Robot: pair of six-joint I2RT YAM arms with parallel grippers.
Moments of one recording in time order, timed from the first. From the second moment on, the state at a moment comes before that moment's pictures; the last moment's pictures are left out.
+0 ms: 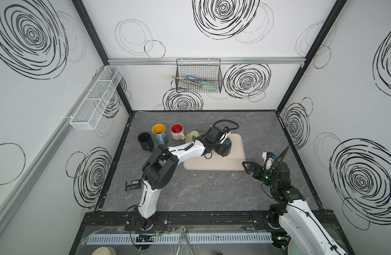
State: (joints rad) left arm -0.75 2.04 1.49 -0.23 0.03 0.01; right arm 0.11 0.58 0.23 -0.19 -0.38 0.66
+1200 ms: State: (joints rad) left arm -0.88 2.02 1.52 -0.41 0.01 -0.07; right arm 0.11 0.53 0.23 -0.21 -0.38 0.67
